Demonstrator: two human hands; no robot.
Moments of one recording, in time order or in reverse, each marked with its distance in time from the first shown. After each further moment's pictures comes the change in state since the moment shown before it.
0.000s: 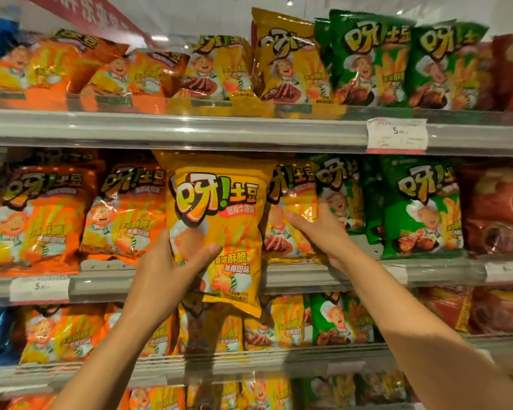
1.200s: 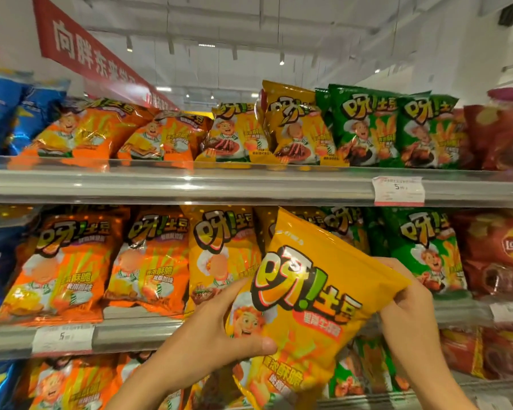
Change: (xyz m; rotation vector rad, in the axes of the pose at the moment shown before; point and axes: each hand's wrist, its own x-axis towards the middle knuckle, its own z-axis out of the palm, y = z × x) left_hand -0.010 0.046 -0.028 -0.178 -0.627 0.174; right_hand -0.130 -0.053 -0.021 -0.008 0.307 -0.479
